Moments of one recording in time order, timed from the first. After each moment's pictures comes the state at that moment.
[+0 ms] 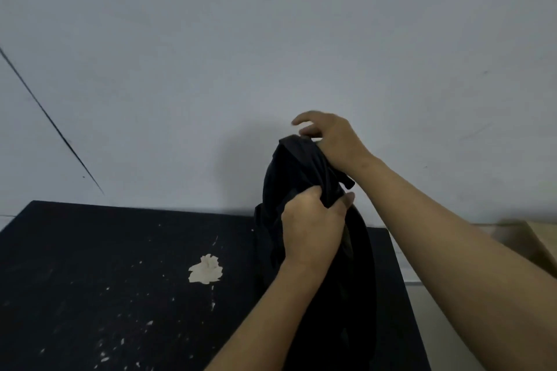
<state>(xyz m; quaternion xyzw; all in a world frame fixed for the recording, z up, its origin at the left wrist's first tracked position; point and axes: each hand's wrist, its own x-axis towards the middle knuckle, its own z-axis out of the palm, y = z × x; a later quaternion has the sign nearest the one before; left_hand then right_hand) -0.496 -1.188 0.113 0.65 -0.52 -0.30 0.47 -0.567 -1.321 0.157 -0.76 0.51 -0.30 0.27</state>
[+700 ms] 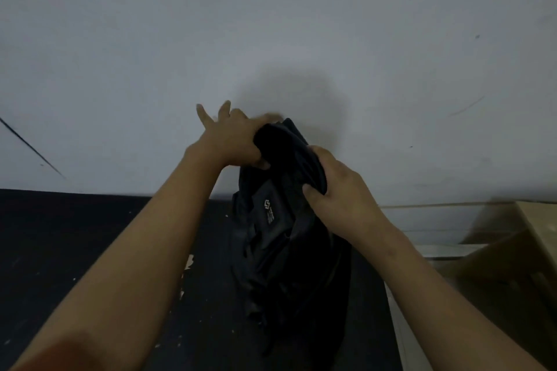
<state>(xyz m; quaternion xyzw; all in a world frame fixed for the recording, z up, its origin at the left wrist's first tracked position) -0.436 -1.325 0.138 0.65 -0.76 -0.08 0.03 -0.643 -1.236 0.122 -0.73 0.57 -0.26 0.28</state>
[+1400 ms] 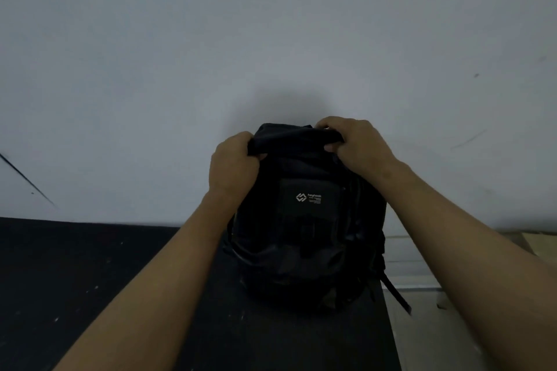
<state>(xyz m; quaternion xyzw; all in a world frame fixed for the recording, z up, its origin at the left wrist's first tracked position) -0.446 -1.352 0.109 0.67 -0.63 -0.09 0.39 -0.670 -1.387 0.151 -0.77 0.57 -0.25 0.16</state>
